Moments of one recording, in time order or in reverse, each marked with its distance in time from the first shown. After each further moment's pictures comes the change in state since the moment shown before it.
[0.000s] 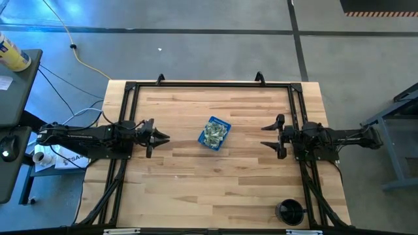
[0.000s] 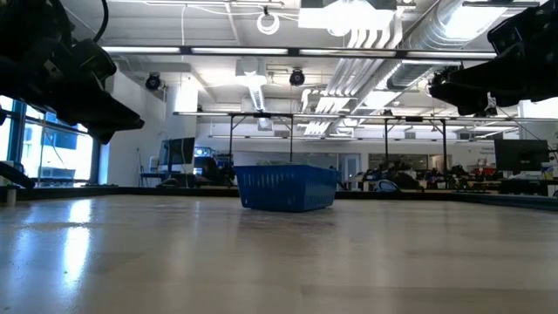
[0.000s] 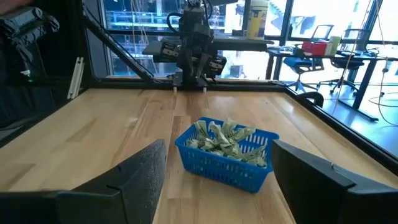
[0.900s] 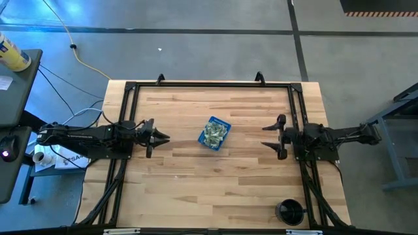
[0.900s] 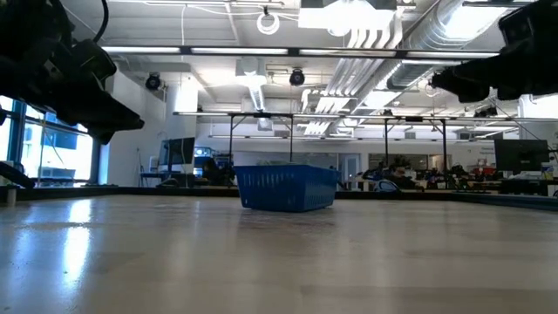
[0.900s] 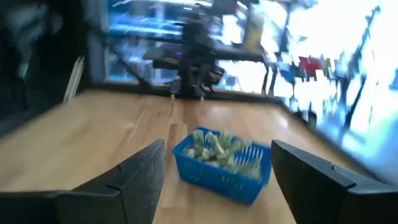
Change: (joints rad) left arm 0.000 0.000 0.000 0.000 0.000 0.000; right arm 0.081 -0.003 0.000 0.040 0.092 -0.032
